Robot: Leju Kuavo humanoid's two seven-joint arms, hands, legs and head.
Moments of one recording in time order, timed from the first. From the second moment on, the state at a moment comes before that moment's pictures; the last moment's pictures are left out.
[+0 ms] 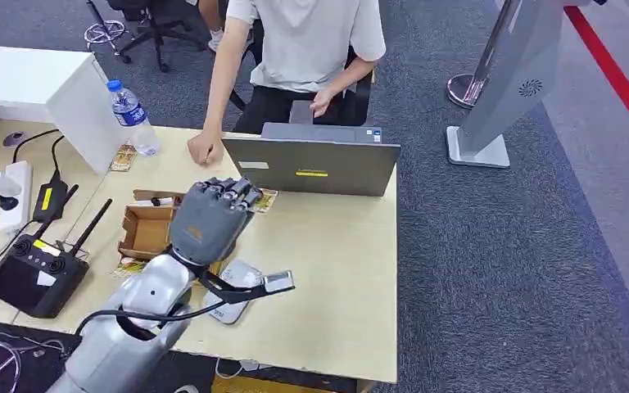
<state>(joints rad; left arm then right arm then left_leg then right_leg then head) -0.31 0.20 -0.62 -1.62 -1.53 0.26 0.05 -0.10 0.25 -1.13 -0.19 1.00 -0.11 -0.32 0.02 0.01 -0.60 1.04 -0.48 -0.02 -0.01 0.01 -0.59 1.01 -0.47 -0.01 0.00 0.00</state>
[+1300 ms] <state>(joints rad) -0.05 0.14 -0.53 -1.45 -1.48 0.07 0.11 -0.10 0.25 -1.19 -0.19 0.97 -0.14 -0.32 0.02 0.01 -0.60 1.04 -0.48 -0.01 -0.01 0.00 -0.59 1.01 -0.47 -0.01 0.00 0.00</state>
